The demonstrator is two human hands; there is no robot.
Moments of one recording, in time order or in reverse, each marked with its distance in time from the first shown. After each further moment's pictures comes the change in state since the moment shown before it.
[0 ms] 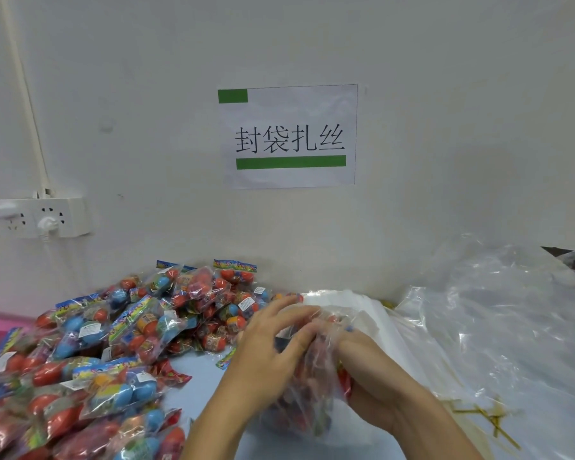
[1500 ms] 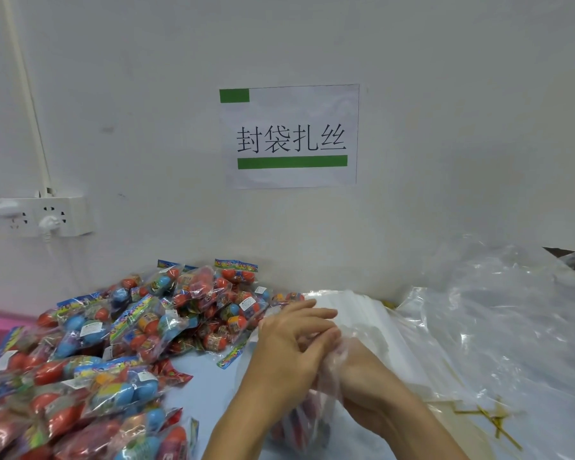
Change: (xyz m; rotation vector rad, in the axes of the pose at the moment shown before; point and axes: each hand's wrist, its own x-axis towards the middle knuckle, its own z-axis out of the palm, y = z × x) left_hand 0.002 0.015 0.017 -0.082 0.057 0.098; right_hand 0.007 0.020 -0.004 -0.295 0.050 -0.131
